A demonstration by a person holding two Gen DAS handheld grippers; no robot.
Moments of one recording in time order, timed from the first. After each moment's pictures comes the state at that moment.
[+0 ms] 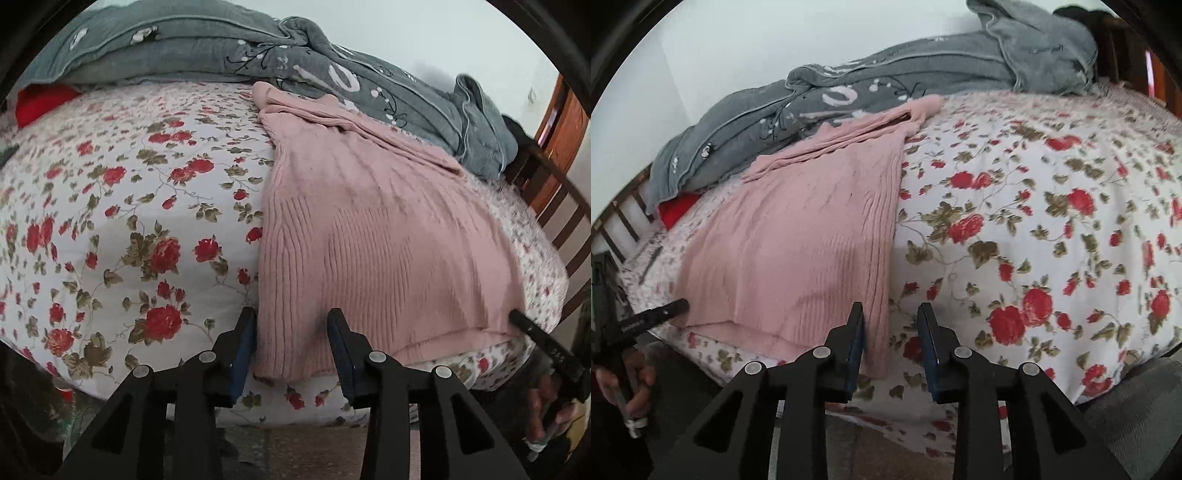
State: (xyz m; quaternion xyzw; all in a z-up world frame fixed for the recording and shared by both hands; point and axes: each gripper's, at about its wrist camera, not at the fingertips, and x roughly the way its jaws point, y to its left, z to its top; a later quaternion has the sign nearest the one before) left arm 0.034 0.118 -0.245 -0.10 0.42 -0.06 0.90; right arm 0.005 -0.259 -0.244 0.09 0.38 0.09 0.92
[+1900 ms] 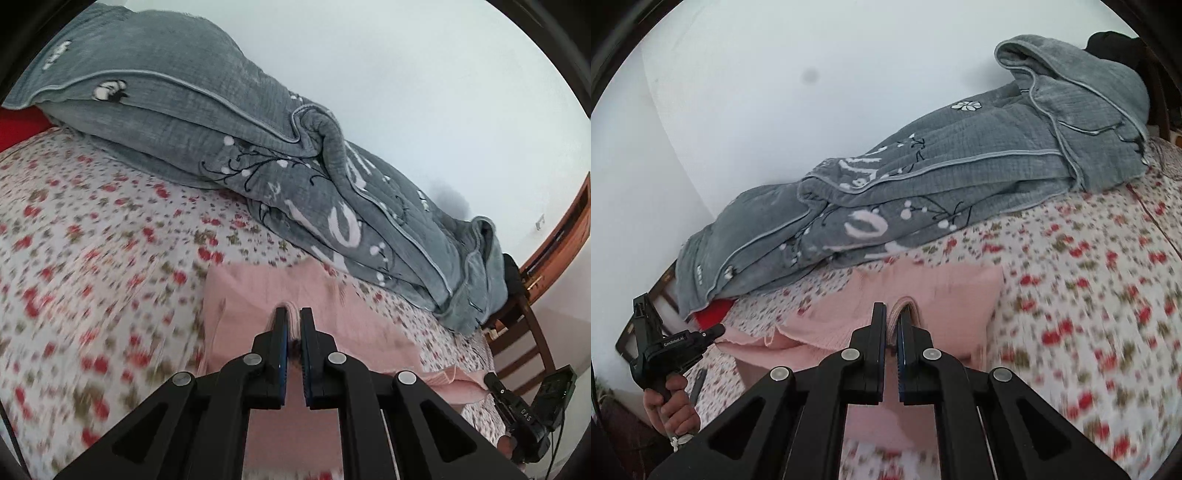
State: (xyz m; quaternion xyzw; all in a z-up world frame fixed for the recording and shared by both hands) left arm 0.276 0.160 -0.100 -0.26 0.34 -0.06 0.90; right arm 0.248 -0.276 -0.081 0.20 0.31 0.14 0.92
